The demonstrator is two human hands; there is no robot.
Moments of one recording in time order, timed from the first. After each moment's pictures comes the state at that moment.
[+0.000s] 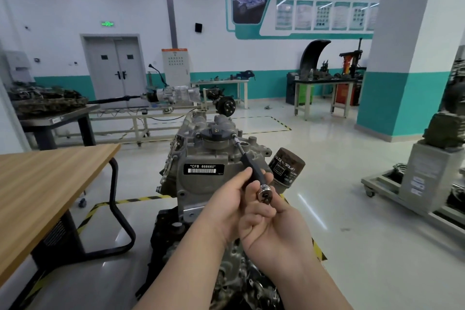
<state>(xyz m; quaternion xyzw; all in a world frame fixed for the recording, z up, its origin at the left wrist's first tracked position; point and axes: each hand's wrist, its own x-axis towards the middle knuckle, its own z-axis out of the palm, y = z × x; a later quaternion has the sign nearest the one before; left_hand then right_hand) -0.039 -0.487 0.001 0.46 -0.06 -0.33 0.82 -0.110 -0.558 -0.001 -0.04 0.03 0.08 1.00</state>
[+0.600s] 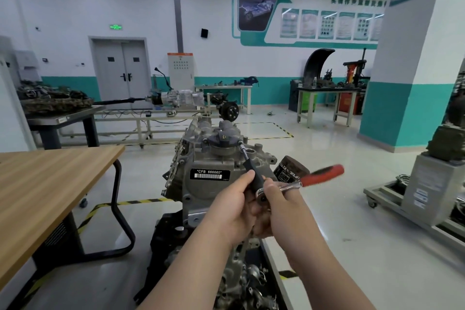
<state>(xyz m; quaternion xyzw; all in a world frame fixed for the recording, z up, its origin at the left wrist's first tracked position) -0.040 -0.483 0.009 0.48 -0.05 -0.30 0.83 -0.104 -0.564 0.014 -0.70 0.11 -0.17 0.69</state>
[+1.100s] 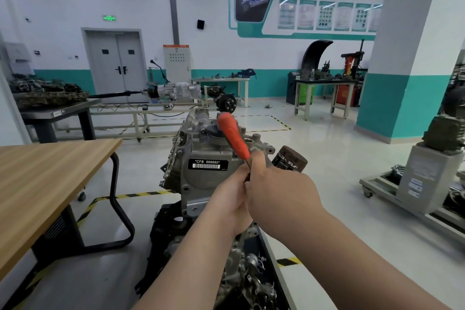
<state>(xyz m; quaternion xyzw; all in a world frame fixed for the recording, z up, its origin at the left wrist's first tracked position) -0.045 -0.484 0.011 0.45 -0.04 -0.28 0.85 -0.109 -0.555 0.045 -0.98 0.03 -0.21 -0.03</state>
